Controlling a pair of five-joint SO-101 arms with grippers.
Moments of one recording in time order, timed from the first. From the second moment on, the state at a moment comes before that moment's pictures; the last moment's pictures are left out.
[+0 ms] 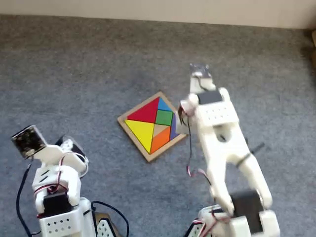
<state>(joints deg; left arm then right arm) -20.6 -102.4 90.5 54.8 26.8 -19.9 -11.7 22.4 75.9 -9.2</state>
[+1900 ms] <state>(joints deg) -6.1 -102.4 96.0 54.3 7.7 -14.5 -104.1 96.0 71.0 -9.1</state>
